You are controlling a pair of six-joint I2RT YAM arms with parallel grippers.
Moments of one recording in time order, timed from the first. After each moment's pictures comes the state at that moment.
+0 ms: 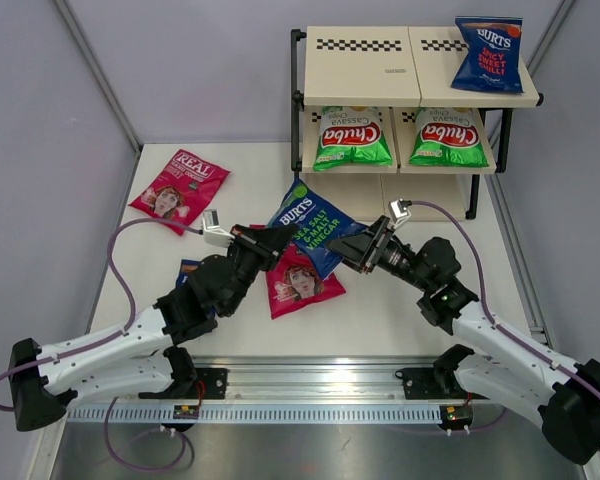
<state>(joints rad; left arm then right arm) -1.06 0.87 0.69 0.20 -0.61 -1.29 0.61 0.90 0.51 0.54 -0.42 1.30</state>
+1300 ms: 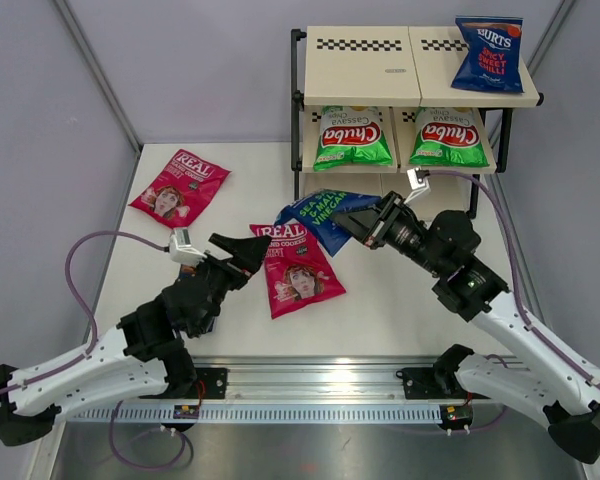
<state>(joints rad) -1.10 0.58 0.60 -0.08 -0.74 -1.17 0.68 0.88 0.85 0.11 -0.20 0.99</state>
